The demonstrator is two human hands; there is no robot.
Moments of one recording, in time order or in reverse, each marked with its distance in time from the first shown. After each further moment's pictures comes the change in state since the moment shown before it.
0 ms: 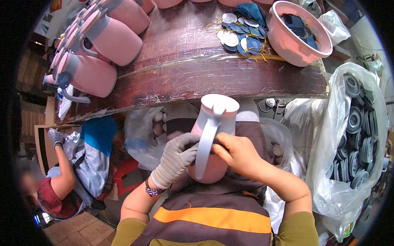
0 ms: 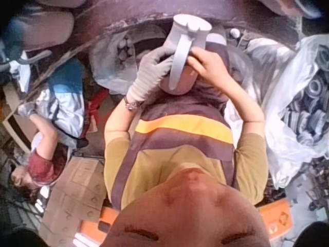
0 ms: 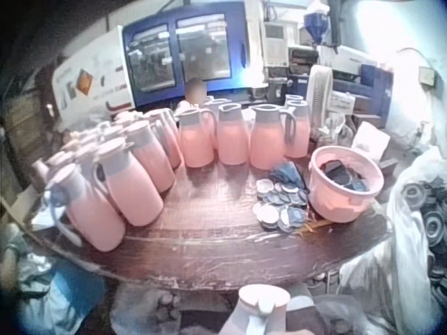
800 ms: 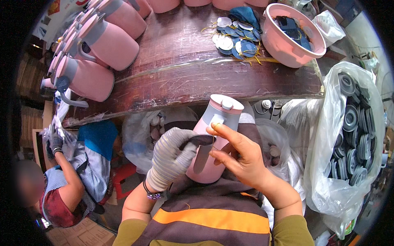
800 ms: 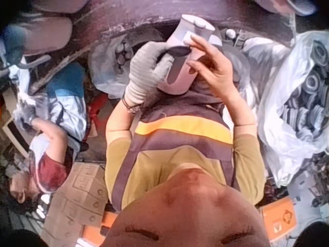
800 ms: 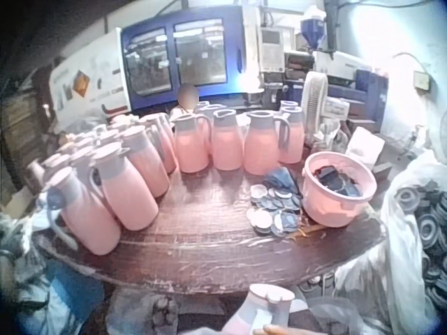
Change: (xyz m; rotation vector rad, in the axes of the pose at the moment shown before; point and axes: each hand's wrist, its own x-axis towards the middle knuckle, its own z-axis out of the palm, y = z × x) left_hand 0.008 0.029 -0.003 0.491 0.108 0.449; right_hand -0.016 -0.029 -0.005 0.396 0.244 -0.181
